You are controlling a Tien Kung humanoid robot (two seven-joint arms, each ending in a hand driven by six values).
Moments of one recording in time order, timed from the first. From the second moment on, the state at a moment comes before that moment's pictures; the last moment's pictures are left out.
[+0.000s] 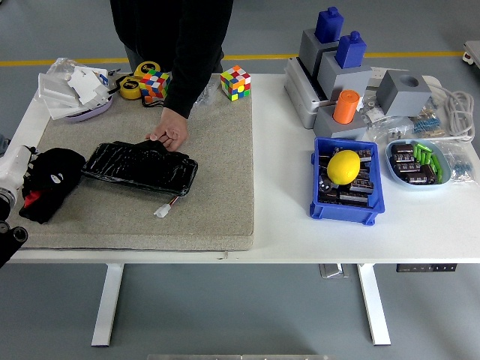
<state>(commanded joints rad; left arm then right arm) -0.44 0.51 -0.92 -0.93 1.65 0.30 0.30 0.09 -0.47 0.69 0.31 -0.04 -0.02 -0.12</state>
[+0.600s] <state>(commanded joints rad) -0.46 0.54 -0.93 -0.94 1.67 0.24 0.34 0.09 -0.46 0.70 0.31 -0.04 -0.02 -0.11</state>
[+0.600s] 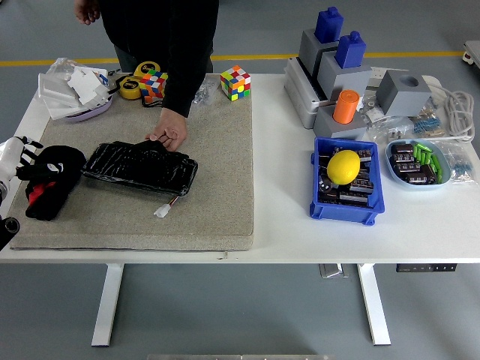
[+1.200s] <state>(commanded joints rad) -0.46 0.57 -0.98 -0.99 1.69 0.21 0.36 0.09 -0.46 0.71 0.31 -0.04 -0.02 -0.11</state>
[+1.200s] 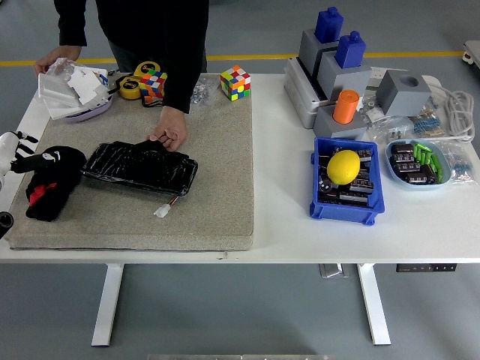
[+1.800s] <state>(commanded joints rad) -0.41 0.61 -1.13 -1.20 1.76 0.15 0.45 0.09 -0.46 0.70 0.31 -0.04 -0.03 -0.11</state>
